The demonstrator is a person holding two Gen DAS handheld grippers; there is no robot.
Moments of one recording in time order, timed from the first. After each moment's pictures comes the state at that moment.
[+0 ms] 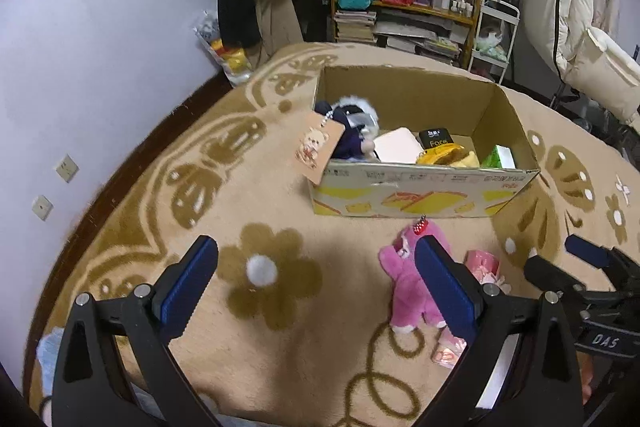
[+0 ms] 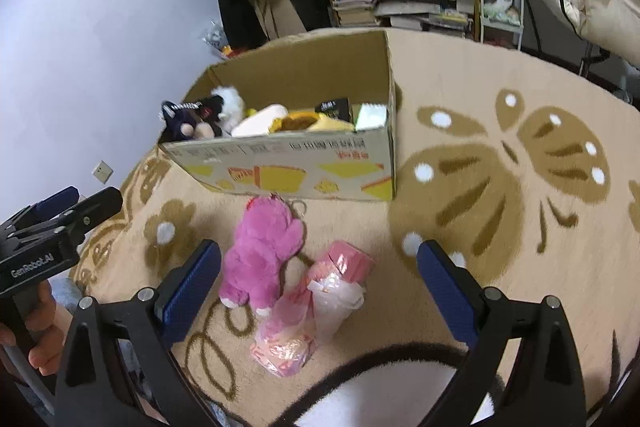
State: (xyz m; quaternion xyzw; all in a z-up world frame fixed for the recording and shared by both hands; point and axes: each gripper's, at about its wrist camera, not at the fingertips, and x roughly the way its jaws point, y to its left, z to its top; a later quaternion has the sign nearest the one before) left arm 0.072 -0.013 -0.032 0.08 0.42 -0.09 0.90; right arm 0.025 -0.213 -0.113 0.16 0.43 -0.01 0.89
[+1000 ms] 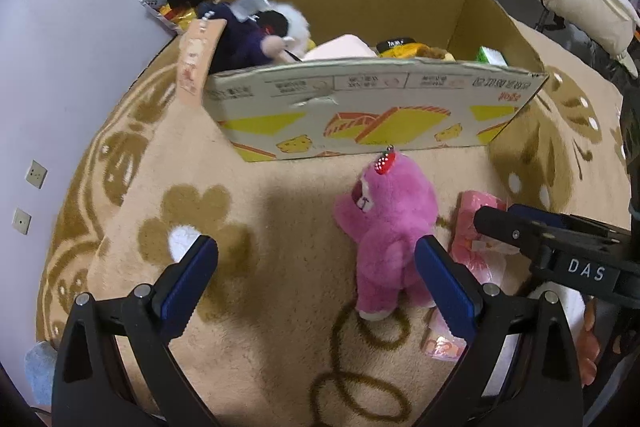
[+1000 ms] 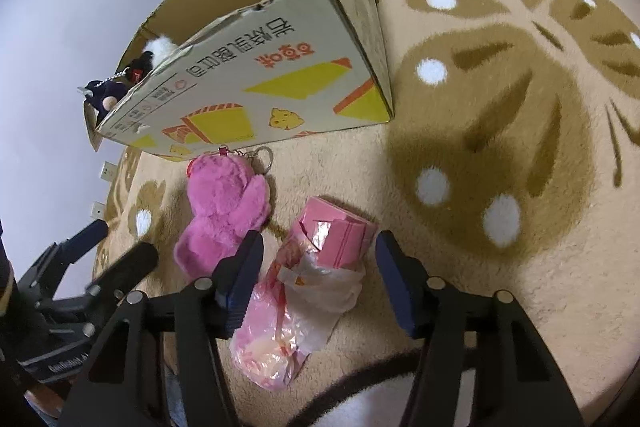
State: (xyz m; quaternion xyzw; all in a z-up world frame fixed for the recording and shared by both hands) left arm 0.086 -0.066 -0.108 0.13 0.50 -0.14 0.84; right arm 0.062 -0.234 -0.198 0.28 0.52 0.01 0.81
